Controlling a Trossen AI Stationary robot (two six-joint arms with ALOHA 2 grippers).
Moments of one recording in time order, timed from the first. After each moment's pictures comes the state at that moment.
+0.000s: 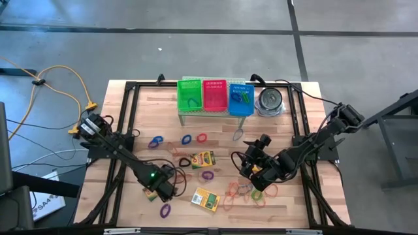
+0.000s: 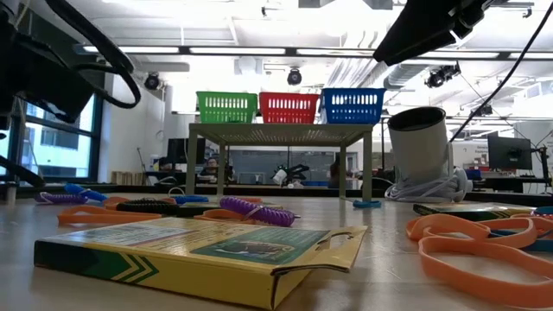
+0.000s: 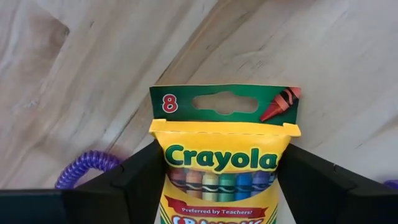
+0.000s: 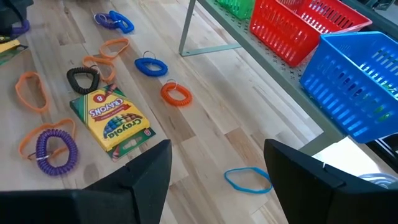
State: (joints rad) left arm -0.66 1.70 0.98 -0.78 -0.01 -1.36; right arm 0.58 1.50 1.06 -0.72 0.98 0.83
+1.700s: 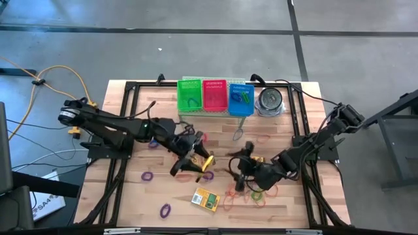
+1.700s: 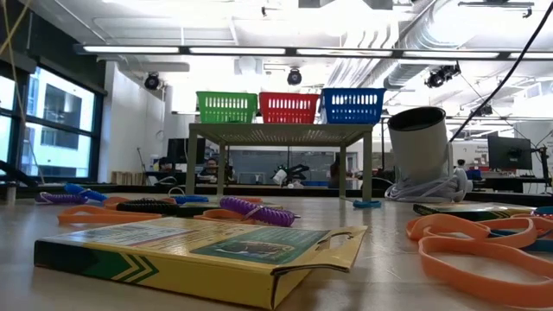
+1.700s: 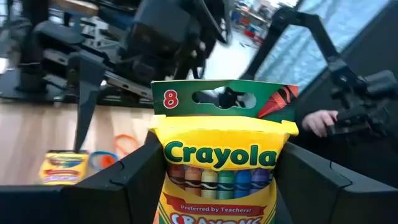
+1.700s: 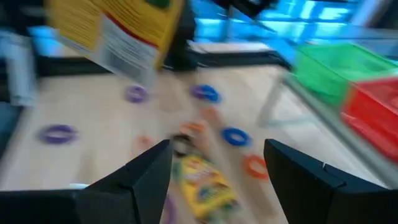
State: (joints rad) left arm -0.20 1.33 1.06 0.18 0.32 -0.34; right arm 0.59 1.50 1.06 -0.07 0.79 0.33
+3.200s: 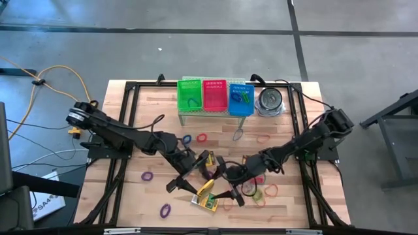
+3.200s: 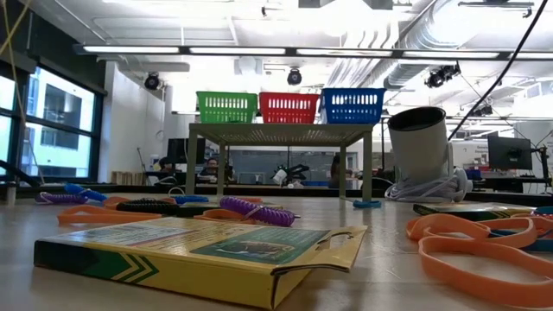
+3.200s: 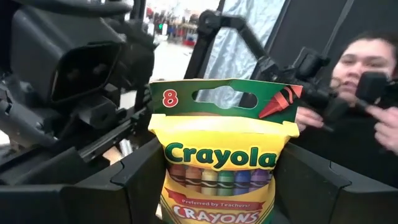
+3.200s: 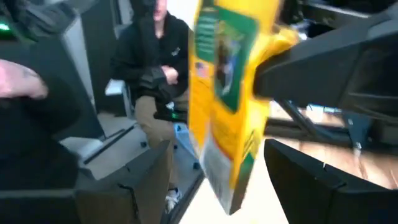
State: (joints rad) left arm -0.31 1.46 1.06 0.45 0.44 -0.19; right arm 0.45 1.64 1.06 0.51 -0.02 0.13
